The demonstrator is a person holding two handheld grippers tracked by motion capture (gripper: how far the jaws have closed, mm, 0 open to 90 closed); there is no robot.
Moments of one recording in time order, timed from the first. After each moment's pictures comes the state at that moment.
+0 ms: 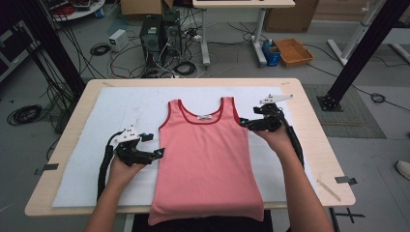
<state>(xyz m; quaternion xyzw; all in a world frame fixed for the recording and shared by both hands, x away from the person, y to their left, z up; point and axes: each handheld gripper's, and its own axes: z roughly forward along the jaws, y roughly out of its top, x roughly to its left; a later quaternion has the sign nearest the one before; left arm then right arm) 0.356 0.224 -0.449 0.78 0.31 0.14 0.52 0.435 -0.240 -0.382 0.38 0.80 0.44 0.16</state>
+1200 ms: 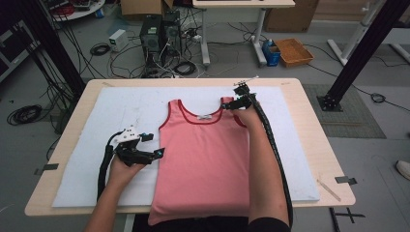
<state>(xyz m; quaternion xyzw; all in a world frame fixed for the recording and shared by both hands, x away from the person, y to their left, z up) 0.356 0.224 -0.449 0.78 0.31 0.14 0.52 0.556 -0.178 -0.424 0.47 0.80 0.35 0.12</state>
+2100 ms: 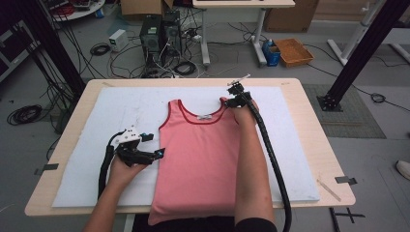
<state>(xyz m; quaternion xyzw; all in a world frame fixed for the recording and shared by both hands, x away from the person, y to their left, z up) 0.355 0.221 -0.449 0.78 0.31 0.15 0.51 0.560 -0.163 -0.421 0.46 0.82 0.30 0.15</state>
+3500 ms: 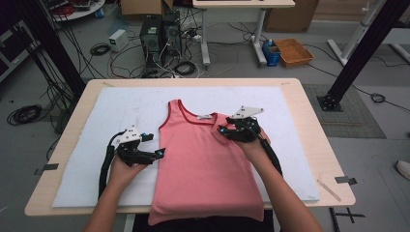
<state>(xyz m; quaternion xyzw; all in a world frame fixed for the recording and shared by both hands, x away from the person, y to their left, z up) 0.356 0.221 -0.449 0.79 0.32 0.15 0.51 0.406 -0.165 -0.396 0.29 0.83 0.42 0.21</state>
